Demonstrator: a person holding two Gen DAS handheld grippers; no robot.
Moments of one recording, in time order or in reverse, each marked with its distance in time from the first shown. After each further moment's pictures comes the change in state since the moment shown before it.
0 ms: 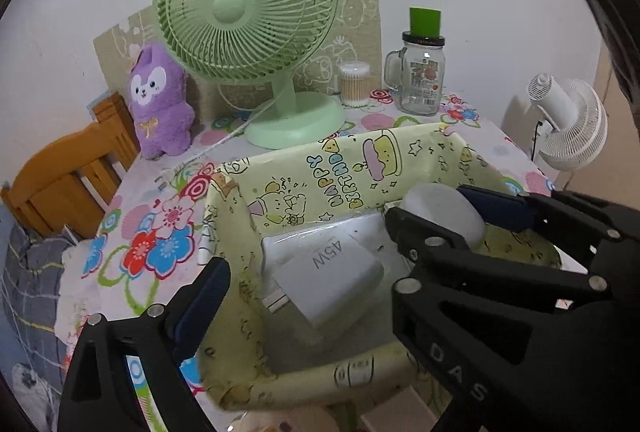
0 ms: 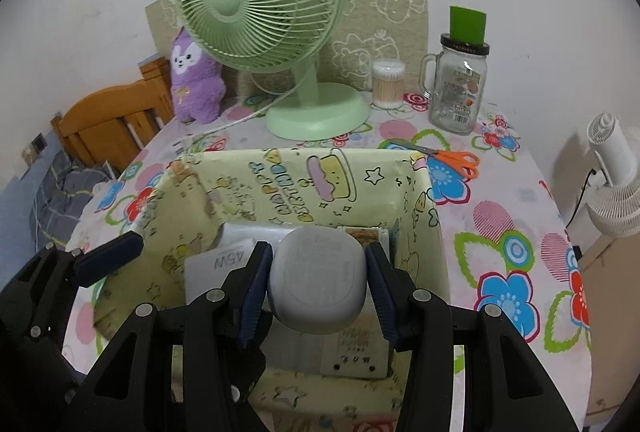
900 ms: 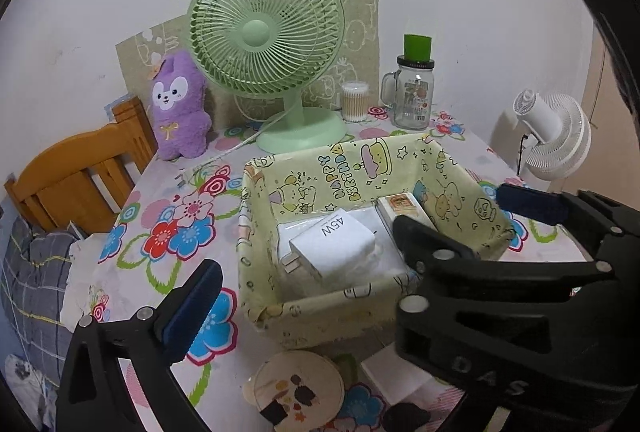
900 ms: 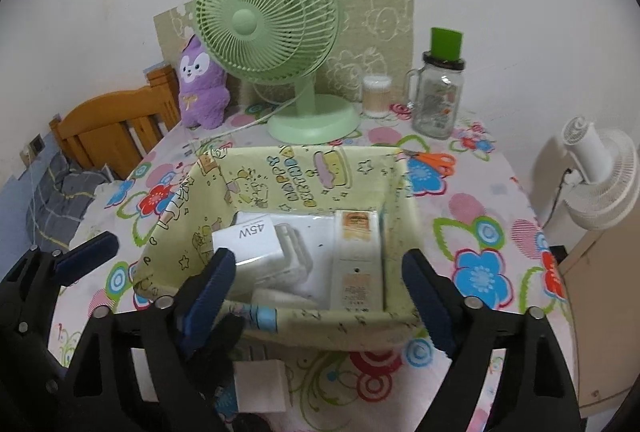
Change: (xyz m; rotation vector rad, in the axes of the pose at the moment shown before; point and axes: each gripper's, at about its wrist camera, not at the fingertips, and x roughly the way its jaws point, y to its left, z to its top) left arm -0.050 0.013 -0.023 -0.040 -0.056 -0.024; right arm -0.053 0.011 -0.020 0.008 -0.048 -0.058
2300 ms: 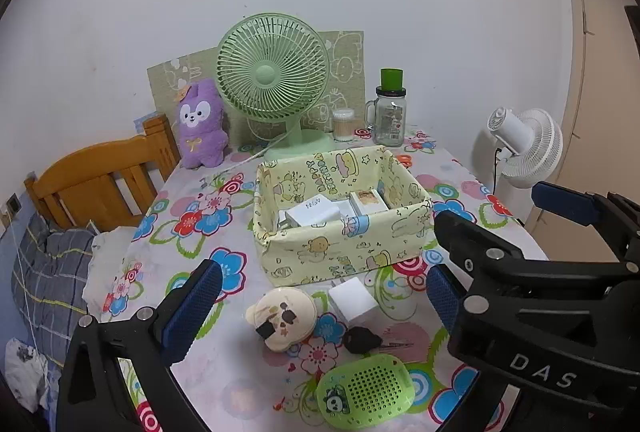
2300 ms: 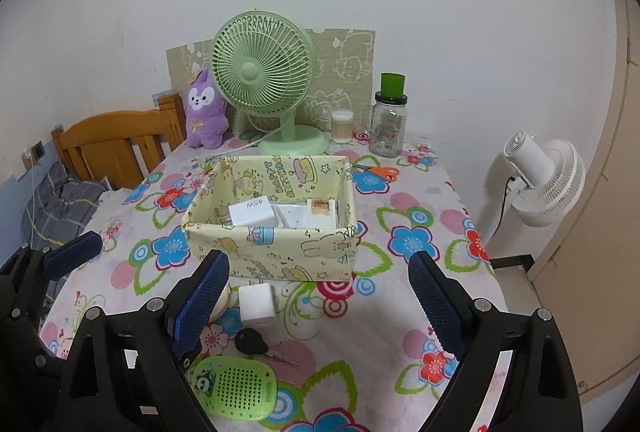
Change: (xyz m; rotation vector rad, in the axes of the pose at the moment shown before) left arm -0.110 -0.027 -0.044 -0.010 -0.095 0.017; right arm -0.134 -0.002 -0.058 -0.008 -0.125 -0.083
